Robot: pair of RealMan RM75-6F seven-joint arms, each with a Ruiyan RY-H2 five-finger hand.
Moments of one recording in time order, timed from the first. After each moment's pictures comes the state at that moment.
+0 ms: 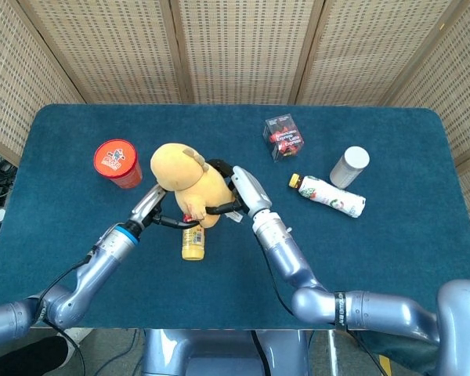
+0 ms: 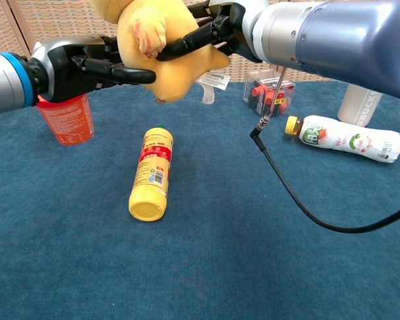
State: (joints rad) left arm -0.73 -1.41 -0.33 -1.64 1.16 0.79 -0.60; right arm 1.00 -1.60 0.53 -1.68 -0.66 0.96 0.06
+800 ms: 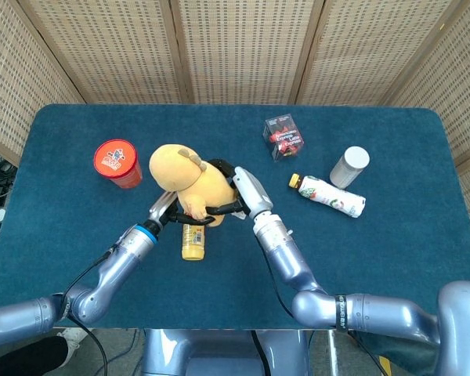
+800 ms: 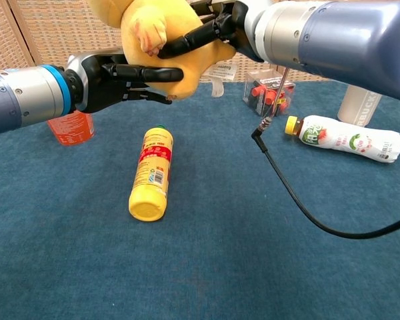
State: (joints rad) left arm -0.78 -1.52 -0.38 -1.59 1.05 0.76 -0.62; right arm 0.98 -1.60 0.53 -1.70 -0.67 0.98 0.06
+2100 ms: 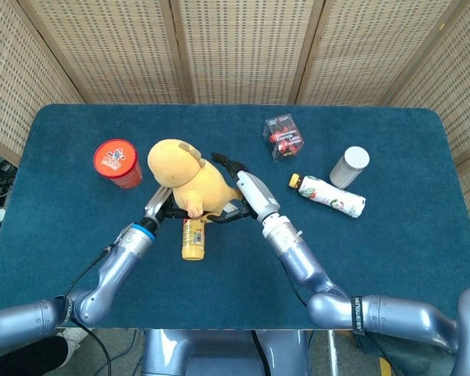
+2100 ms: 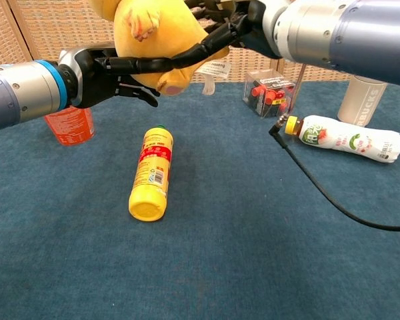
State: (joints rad) left arm -0.76 -1.53 -0.41 -1.62 0.97 0.82 -0.54; right arm 0.93 -1.52 0.49 -1.72 -0.80 0.91 0.12
